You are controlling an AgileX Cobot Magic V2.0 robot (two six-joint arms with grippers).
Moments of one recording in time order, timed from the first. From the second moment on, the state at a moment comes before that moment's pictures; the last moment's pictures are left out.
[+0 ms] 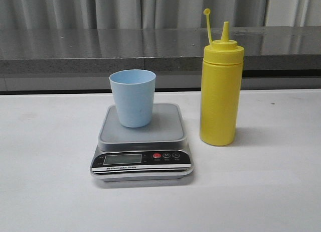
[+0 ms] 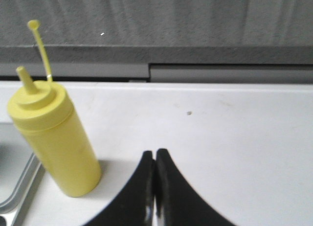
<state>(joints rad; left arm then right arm) -0.05 0.34 -0.31 -0.11 0.23 0.11 0.14 0.83 -0.45 0.12 0.00 -0.02</state>
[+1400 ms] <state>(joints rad) -0.05 0.34 -0.30 -0.11 0.23 0.11 0.30 1.42 -0.39 -0.03 -0.71 0.05</state>
